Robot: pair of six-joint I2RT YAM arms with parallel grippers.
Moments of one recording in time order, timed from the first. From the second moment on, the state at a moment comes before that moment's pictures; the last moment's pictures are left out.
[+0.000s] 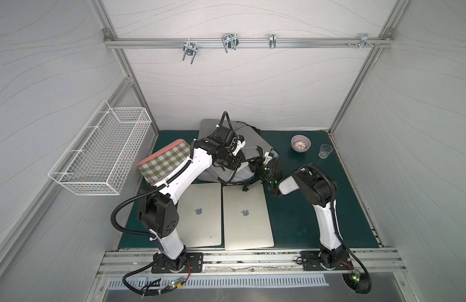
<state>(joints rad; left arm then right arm) -0.51 1.71 1.62 -0.97 0.24 -0.02 0.61 2.15 0.94 1.15 -0.22 1.54</state>
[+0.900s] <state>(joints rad) -0.54 1.79 1.60 -0.98 0.19 -0.15 0.72 1.31 0.38 0.72 -0.15 1.44</state>
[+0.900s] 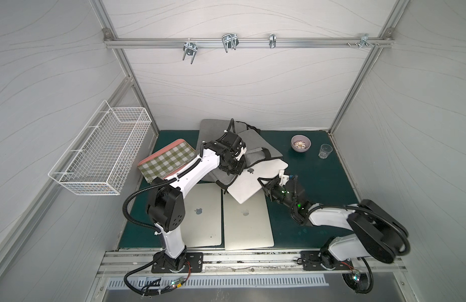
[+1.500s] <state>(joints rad) -0.53 1.80 1.61 -0.90 0.23 -0.17 0.14 0.73 0.49 -0.29 -0.79 0.99</state>
